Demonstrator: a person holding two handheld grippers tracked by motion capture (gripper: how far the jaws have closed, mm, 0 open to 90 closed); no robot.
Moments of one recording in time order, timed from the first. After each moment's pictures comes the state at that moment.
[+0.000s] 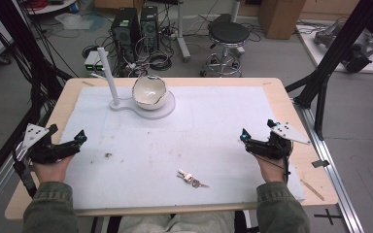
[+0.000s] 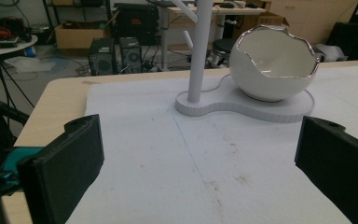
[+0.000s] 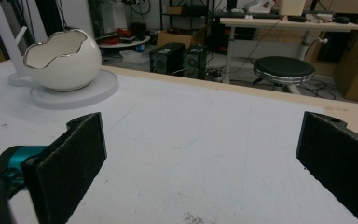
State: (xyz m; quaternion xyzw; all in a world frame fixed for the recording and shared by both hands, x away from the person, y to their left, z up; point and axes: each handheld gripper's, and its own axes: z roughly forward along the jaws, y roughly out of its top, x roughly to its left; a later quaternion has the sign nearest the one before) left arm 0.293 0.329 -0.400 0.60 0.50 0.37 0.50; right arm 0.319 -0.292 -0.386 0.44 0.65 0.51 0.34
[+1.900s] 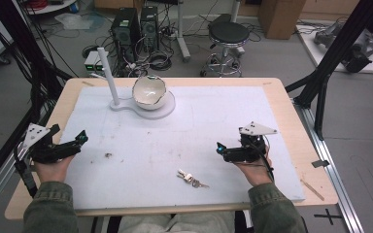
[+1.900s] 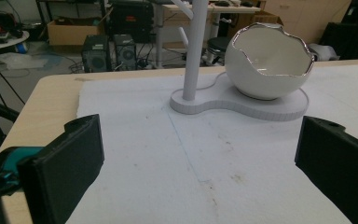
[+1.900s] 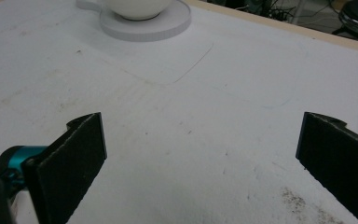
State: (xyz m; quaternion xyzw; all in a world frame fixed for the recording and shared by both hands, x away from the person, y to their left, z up) left arm 0.295 0.328 -0.402 0.60 0.50 0.35 0.51; right arm 0.325 -0.234 -0.391 0.39 0.77 0.44 0.23
